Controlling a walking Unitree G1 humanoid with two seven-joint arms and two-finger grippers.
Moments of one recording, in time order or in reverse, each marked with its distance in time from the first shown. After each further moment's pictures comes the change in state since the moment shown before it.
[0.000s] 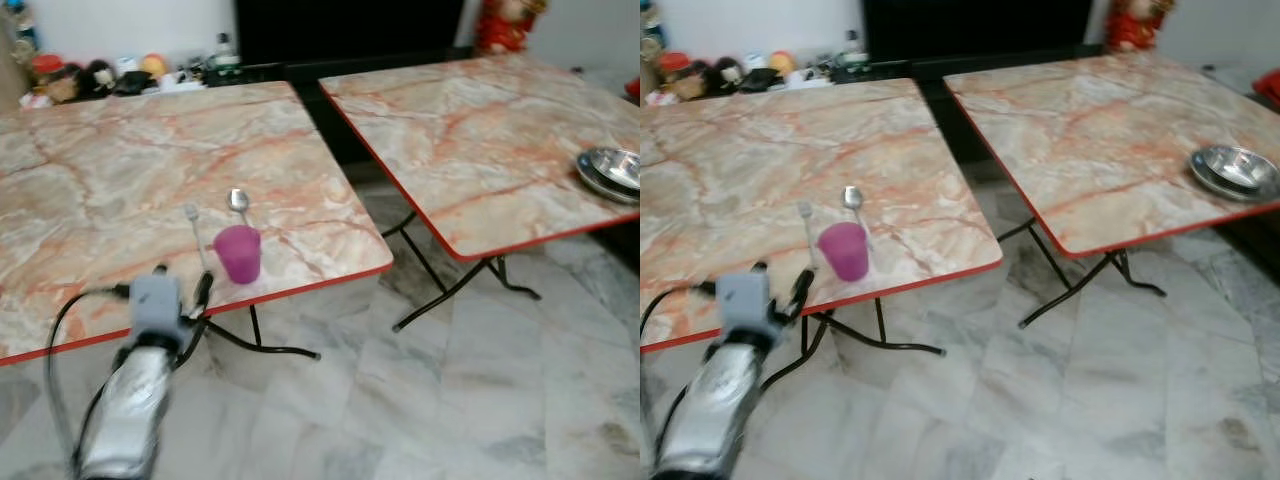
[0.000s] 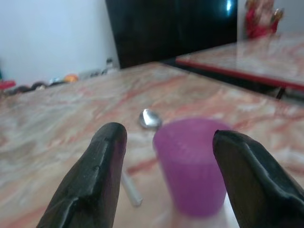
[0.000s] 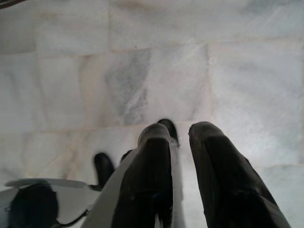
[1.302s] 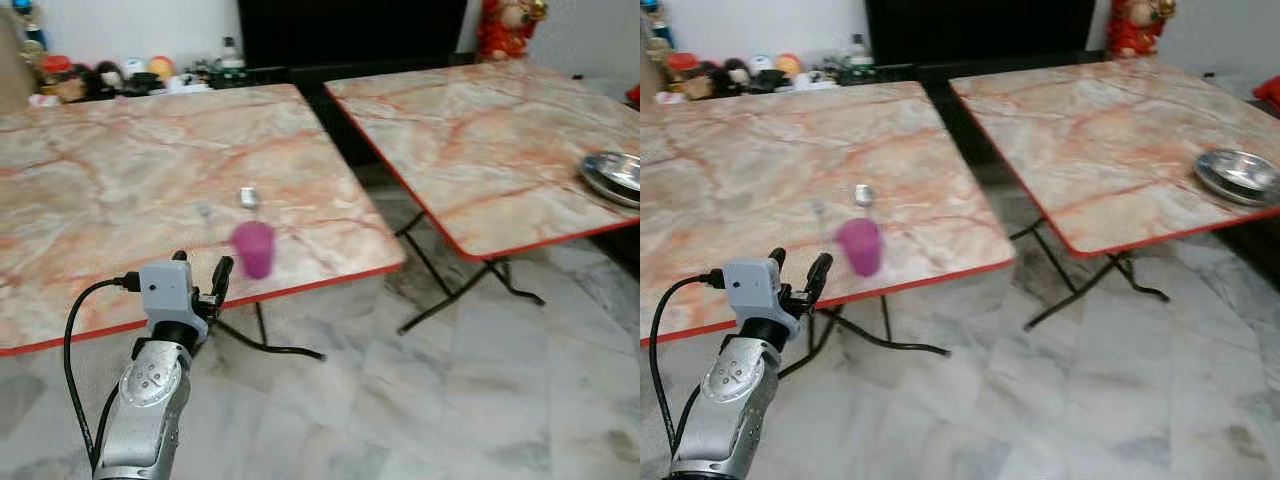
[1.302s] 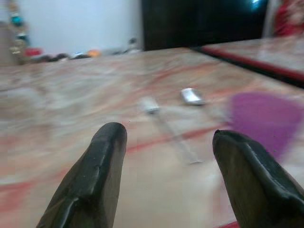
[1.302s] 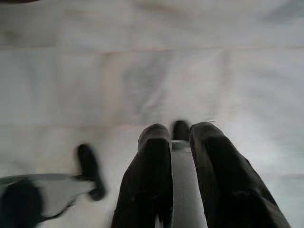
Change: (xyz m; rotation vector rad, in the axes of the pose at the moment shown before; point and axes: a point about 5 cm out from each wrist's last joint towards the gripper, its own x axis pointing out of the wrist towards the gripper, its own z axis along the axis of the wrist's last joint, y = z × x) left arm -0.014 0.011 -0.005 -0.086 0.077 0.053; right arm 0.001 0.010 0.005 -0.017 -0.027 0.031
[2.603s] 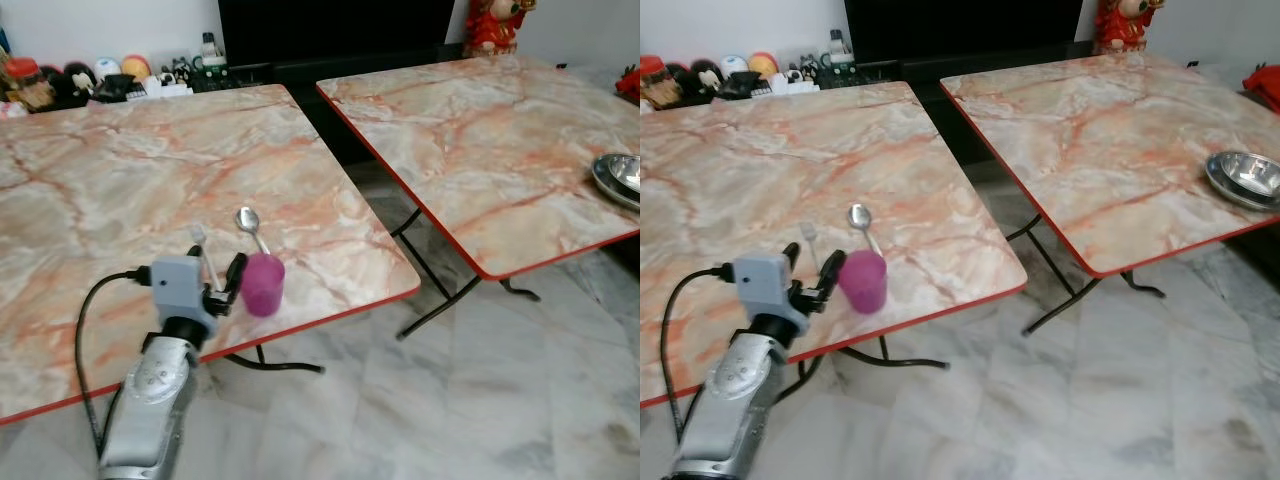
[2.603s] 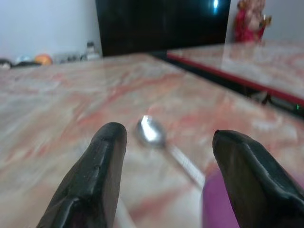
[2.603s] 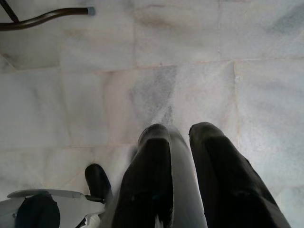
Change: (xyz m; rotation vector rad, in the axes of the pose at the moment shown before) left arm 0.001 -0.010 0.009 -0.040 -0.022 -0.049; right arm -0.002 0.003 -0.008 -0.048 0.018 0.014
